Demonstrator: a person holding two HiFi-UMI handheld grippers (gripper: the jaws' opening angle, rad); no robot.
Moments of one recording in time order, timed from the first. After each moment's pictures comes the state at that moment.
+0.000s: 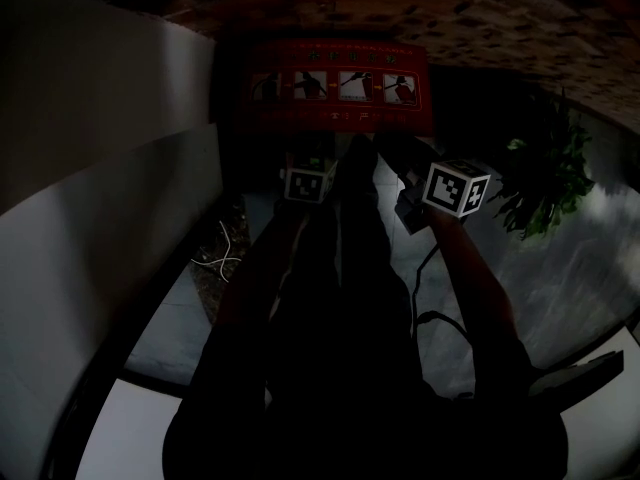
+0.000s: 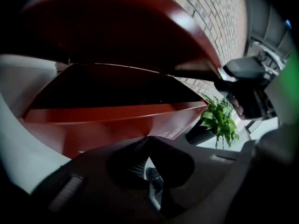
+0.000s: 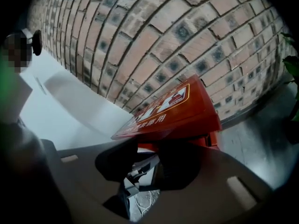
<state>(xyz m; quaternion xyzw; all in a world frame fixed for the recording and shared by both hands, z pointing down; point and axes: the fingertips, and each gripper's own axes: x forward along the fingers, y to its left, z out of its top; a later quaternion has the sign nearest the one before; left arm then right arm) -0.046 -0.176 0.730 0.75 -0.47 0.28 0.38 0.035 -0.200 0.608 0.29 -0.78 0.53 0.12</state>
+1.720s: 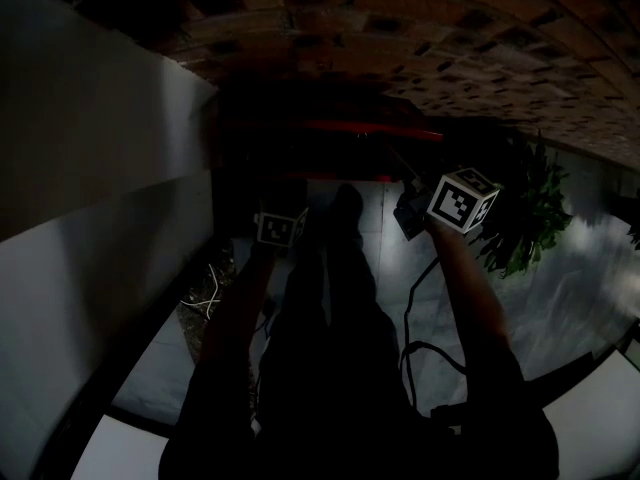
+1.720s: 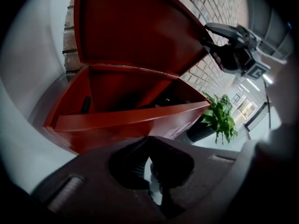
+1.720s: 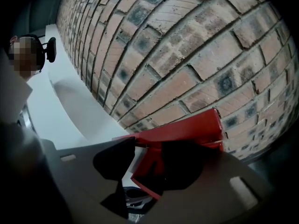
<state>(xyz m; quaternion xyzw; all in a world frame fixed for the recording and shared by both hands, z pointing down) -0.087 -0.174 0.723 0.75 -0.46 0.29 0.38 0.023 -0.303 0.513 0.30 -0.86 0.41 0.05</state>
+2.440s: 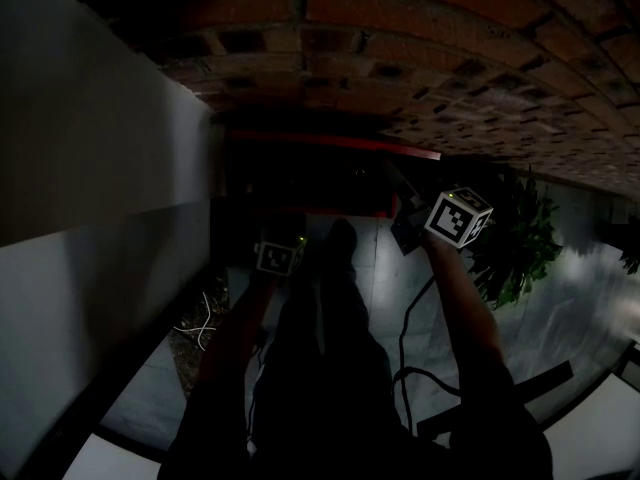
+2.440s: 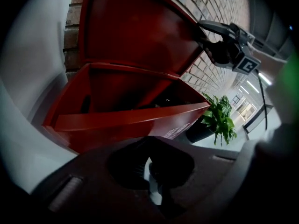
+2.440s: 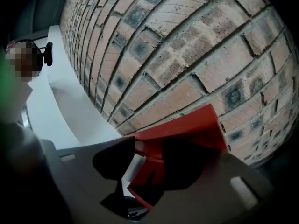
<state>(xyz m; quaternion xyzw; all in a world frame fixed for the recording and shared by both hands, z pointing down) -0.088 -0.174 0.720 0.75 -0.46 0.29 0.39 0.020 -0.335 0.501 0.30 -0.87 0.40 0.02</state>
